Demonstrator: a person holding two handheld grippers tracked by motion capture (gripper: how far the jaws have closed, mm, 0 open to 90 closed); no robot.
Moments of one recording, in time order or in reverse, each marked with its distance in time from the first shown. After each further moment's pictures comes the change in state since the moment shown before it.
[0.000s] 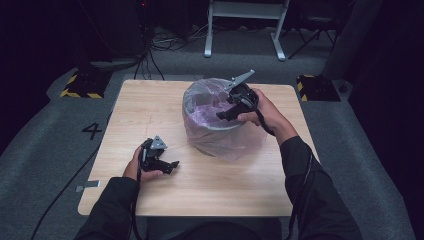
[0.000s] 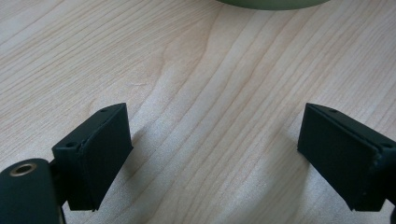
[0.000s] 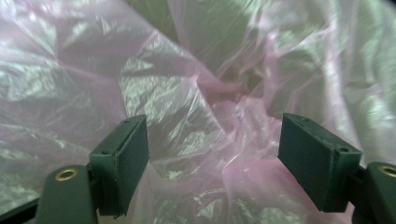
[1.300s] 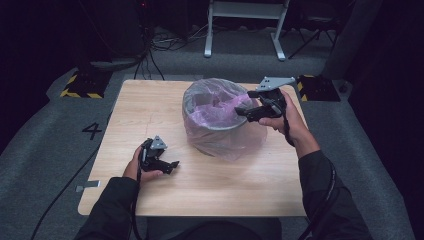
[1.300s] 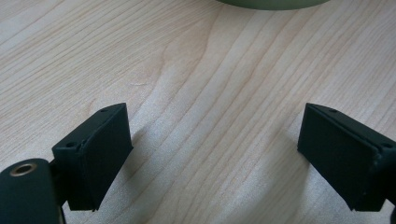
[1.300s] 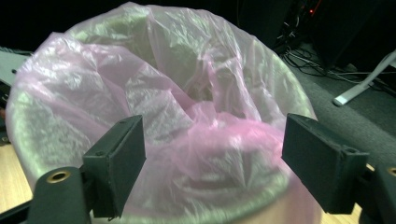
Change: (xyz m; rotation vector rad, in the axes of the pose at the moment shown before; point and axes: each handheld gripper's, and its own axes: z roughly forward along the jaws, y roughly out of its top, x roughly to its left) left arm 0.000 0.000 0.000 0.000 -0.001 -0.002; right arm 0.002 -0.044 -0.067 -0.264 -0.111 0.038
